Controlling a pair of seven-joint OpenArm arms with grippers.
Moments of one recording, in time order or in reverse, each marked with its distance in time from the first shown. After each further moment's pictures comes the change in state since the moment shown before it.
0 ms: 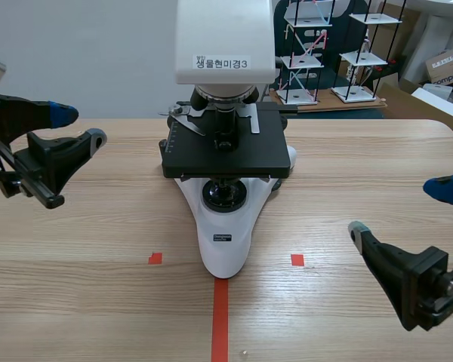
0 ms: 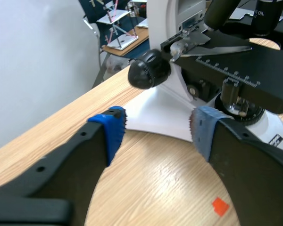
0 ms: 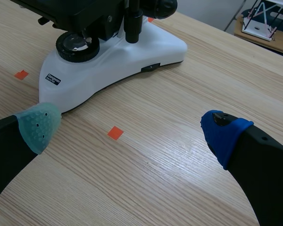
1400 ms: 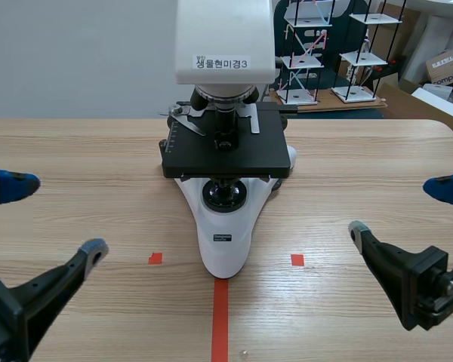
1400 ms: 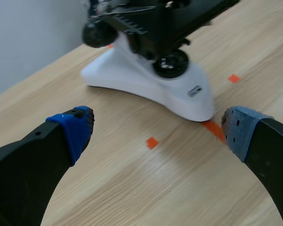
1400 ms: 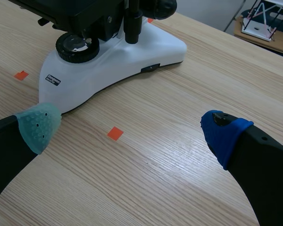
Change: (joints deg) left arm 38.9 19.7 -21.3 25.1 18.9 -5.9 2.6; right arm 0.0 0.0 0.0 0.0 0.0 0.0 0.0
